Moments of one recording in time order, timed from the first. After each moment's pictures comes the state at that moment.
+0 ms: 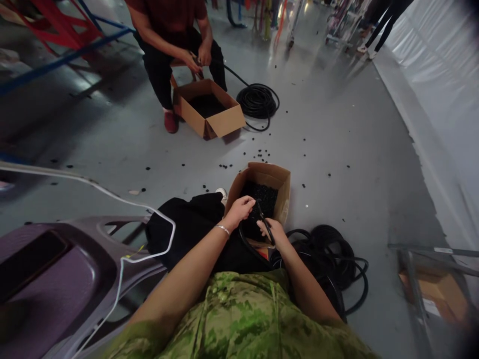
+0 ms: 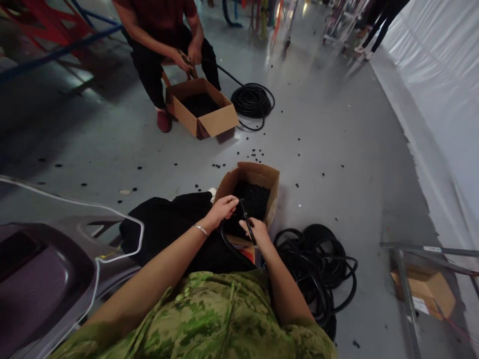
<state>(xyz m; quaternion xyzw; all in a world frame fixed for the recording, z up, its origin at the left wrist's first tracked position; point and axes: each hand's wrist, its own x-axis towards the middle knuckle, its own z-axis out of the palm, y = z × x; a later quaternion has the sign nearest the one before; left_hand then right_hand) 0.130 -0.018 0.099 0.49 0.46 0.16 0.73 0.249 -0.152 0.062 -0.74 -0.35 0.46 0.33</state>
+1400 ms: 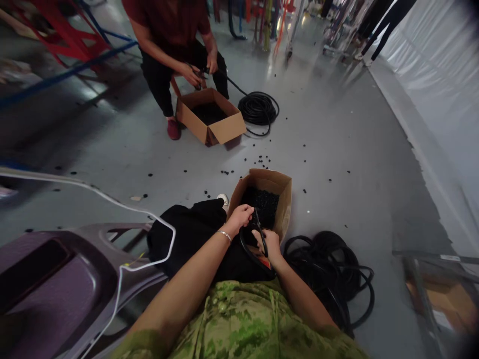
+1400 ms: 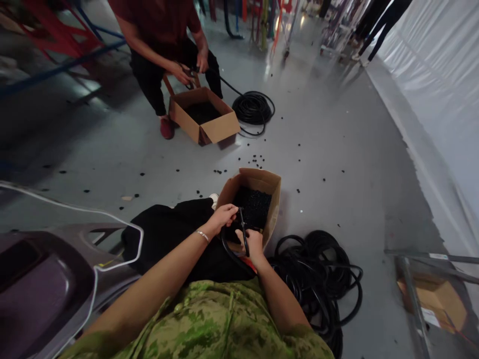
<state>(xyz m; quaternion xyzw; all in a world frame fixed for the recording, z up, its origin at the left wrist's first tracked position) 0.128 -0.013 0.085 0.48 0.49 0.12 0.72 0.212 -0.151 0.054 -0.79 -0.31 0.40 0.34</state>
